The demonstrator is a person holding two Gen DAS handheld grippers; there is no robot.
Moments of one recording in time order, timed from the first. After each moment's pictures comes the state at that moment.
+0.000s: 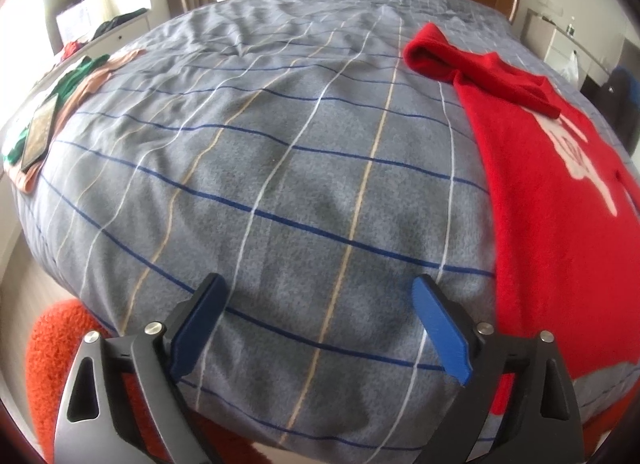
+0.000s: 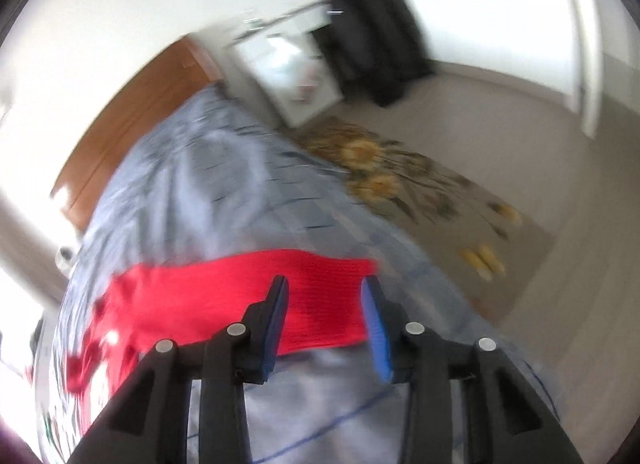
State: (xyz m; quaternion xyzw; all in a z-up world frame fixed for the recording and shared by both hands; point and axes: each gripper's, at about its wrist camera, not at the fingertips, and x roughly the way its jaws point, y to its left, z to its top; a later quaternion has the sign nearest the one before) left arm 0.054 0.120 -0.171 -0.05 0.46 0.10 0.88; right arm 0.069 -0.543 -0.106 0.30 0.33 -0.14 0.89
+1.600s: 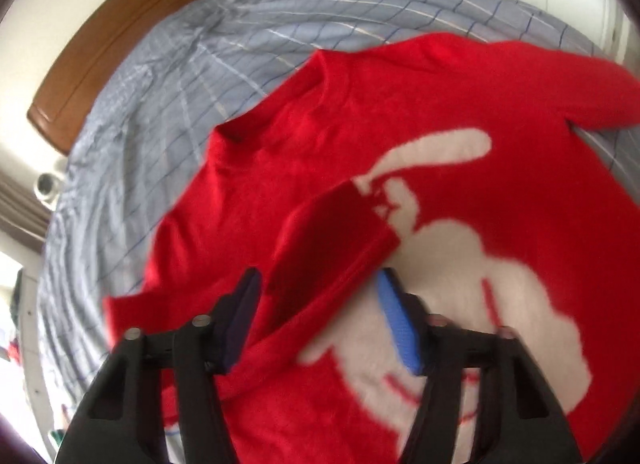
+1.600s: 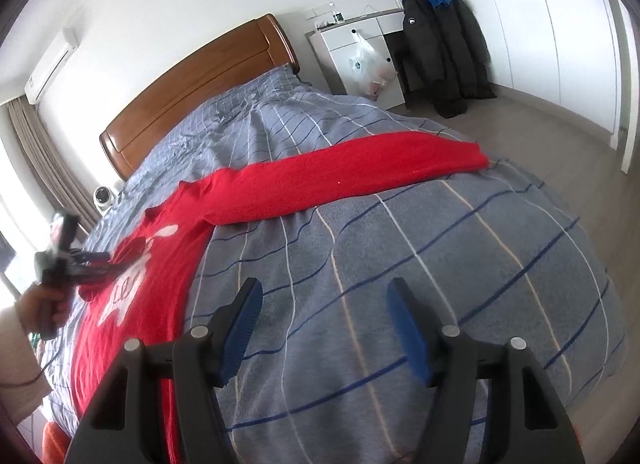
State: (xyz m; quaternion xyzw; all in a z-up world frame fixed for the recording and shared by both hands) left arm 0.299 -0.141 -0.145 0.29 0.44 -0.19 0.83; right arm -0.004 -0.399 -0.134 0.25 0.30 -0.09 0.92
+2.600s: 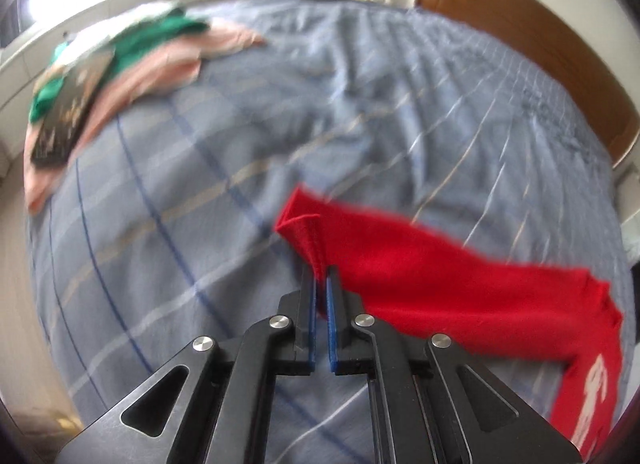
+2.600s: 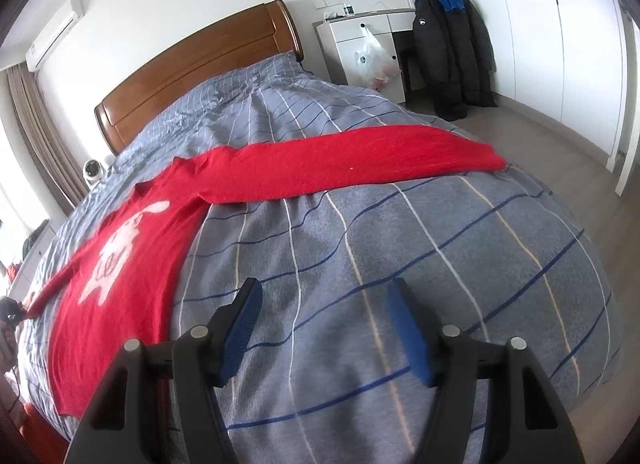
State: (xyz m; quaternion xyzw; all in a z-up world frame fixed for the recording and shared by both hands) left arm 0.186 0.304 -0.147 -0.25 0.42 0.25 0.83; right arm 0.009 -0.379 -0.138 0.20 0.33 -0.10 0.92
